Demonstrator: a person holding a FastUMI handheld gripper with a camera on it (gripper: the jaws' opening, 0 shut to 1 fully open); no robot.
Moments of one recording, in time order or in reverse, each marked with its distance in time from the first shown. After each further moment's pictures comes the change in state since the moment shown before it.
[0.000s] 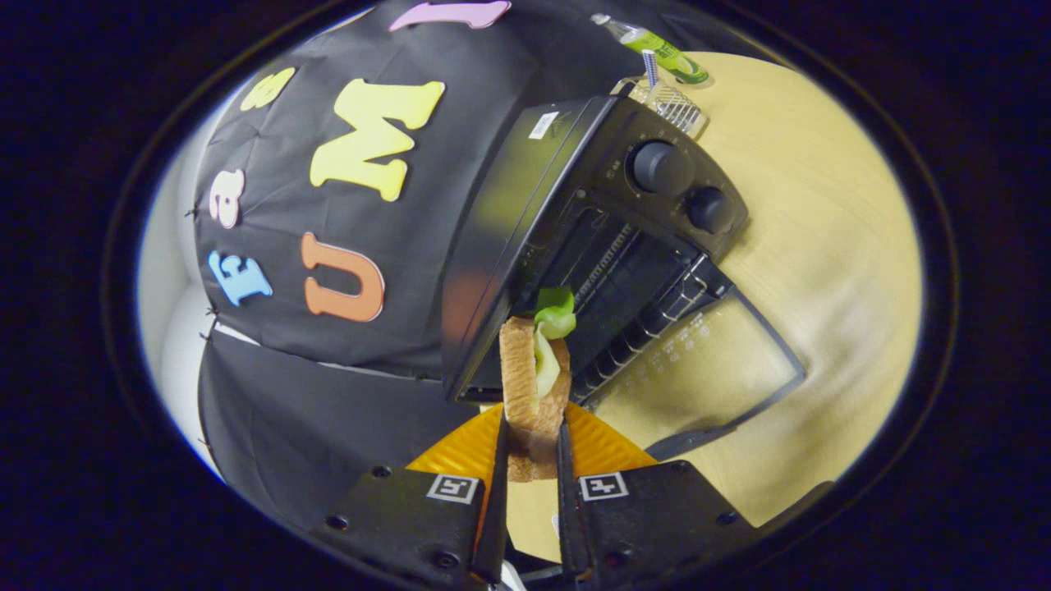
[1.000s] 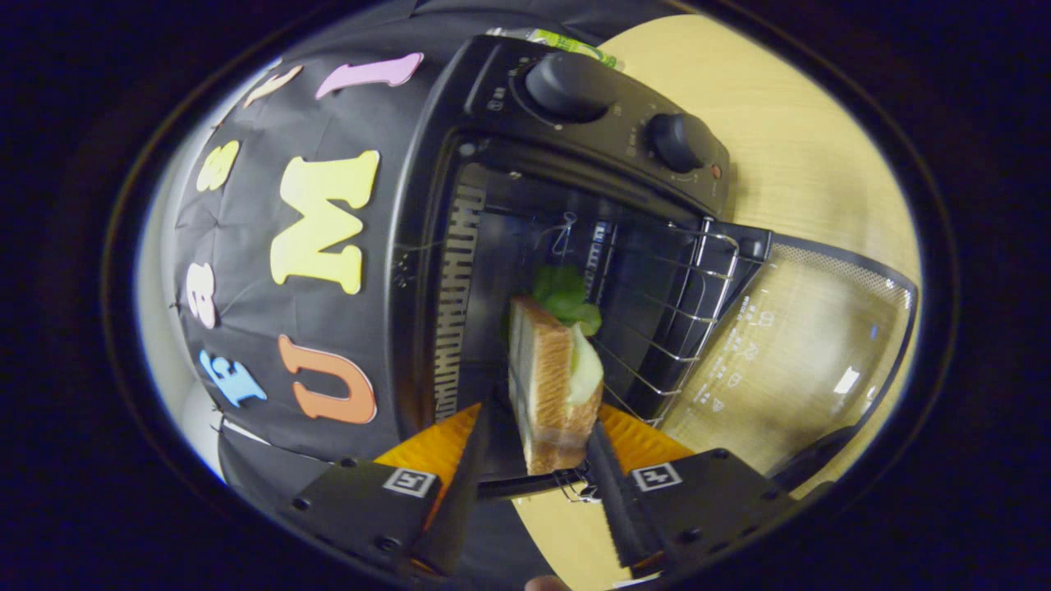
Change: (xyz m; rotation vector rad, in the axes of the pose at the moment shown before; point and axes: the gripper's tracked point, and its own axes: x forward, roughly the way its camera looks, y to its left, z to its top) arm 0.088 -0.018 0.018 0.209 -0.285 -0.030
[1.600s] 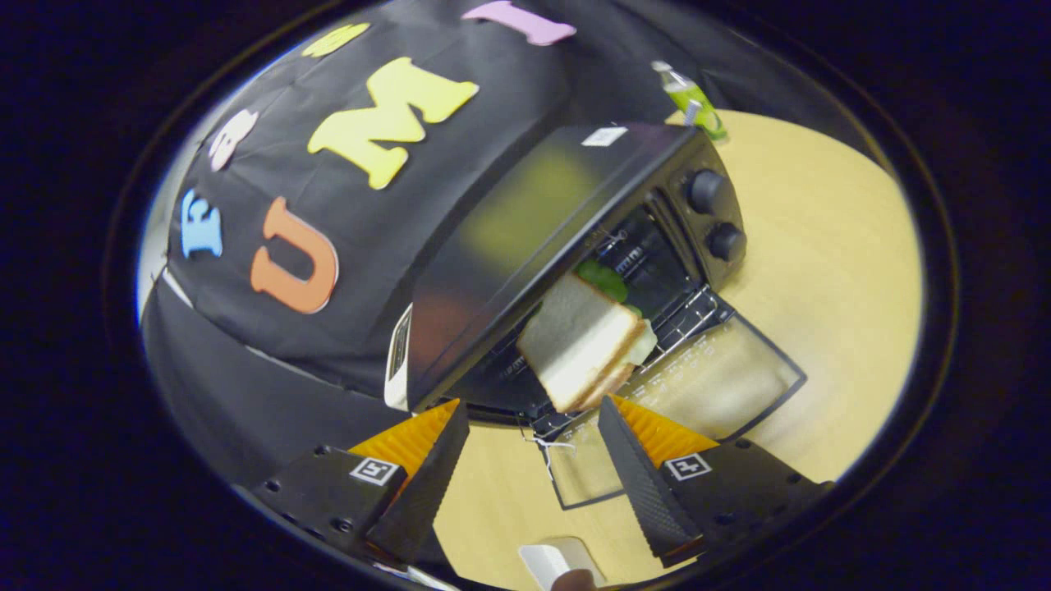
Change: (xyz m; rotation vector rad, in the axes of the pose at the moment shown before) arm -0.090 0.035 -0.032 -0.532 0.100 -0.157
